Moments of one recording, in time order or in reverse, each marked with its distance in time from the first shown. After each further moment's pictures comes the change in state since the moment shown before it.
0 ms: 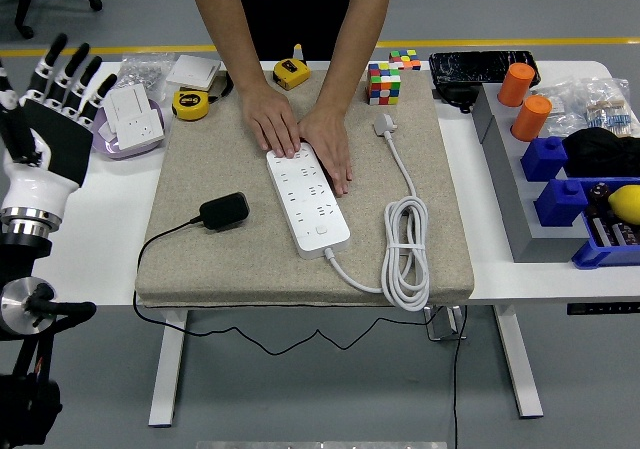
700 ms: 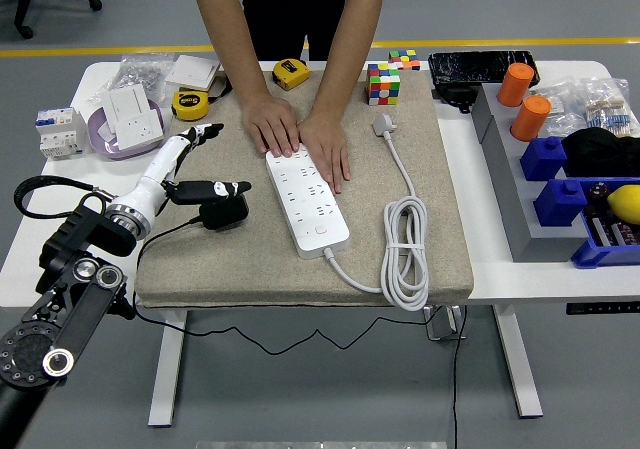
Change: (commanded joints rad) left arm -0.200 0.052 0.311 0.295 0.843 0.037 0.133; right arm 0.001 0.003 0.012 0.000 -0.003 0.001 -0.005
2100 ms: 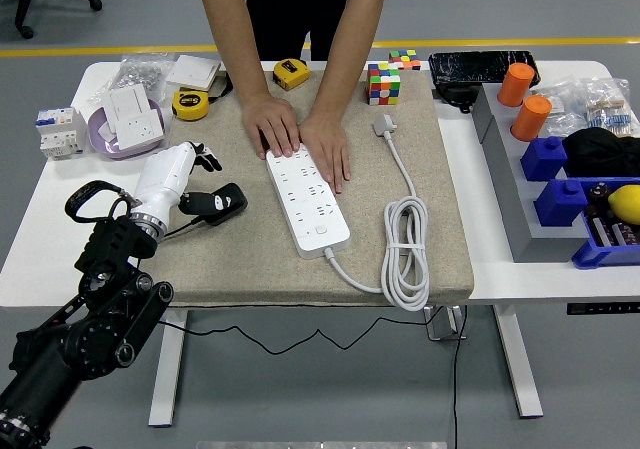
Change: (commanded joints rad) left arm -0.098 -0.078 0.000 0.328 0.475 0.353 -0.134; right arm 0.005 -0.007 -0.008 0.000 -0.002 0.002 -0.002
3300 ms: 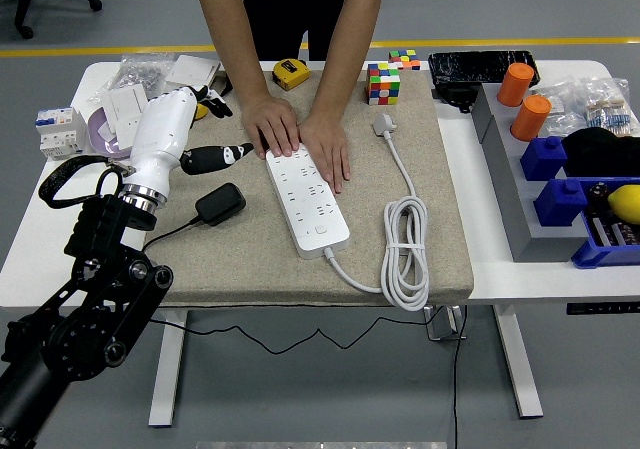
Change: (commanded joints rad) left arm 0.045 0.052 0.078 -0.303 -0.071 0.018 -0.021; right arm -0.003 -0.001 0.009 0.000 -0.004 0.000 0.000
